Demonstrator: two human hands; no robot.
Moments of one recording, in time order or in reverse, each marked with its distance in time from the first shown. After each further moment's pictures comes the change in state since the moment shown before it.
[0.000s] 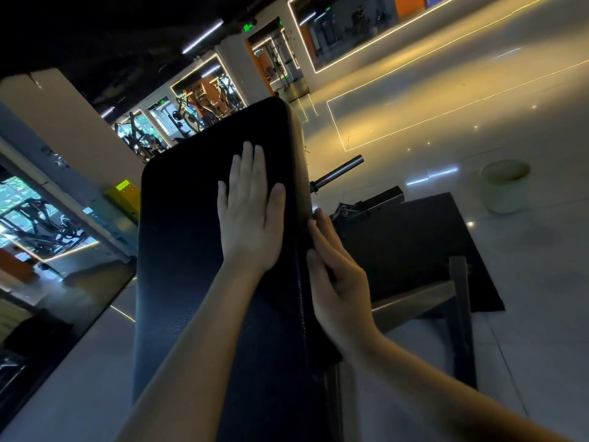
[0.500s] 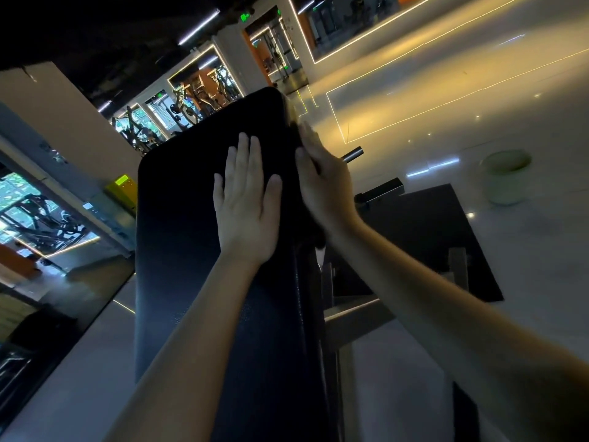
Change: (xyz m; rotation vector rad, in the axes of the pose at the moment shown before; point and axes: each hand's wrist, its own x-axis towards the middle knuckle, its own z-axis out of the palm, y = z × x) left_hand 0.000 0.001 -0.001 -0.026 -0.003 -0.004; right_hand 0.115 -0.011 0.004 -0.229 0.030 -0.094
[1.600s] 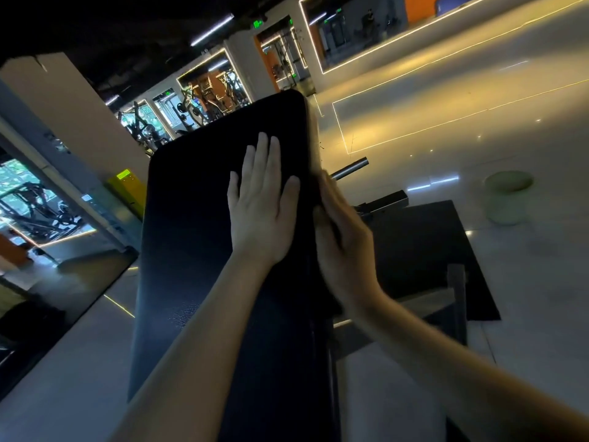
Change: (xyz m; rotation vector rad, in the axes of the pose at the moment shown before) left_hand 0.001 0.000 0.000 0.019 0.012 0.002; right_hand -0.072 0.000 -0.003 0.036 -0.011 -0.090
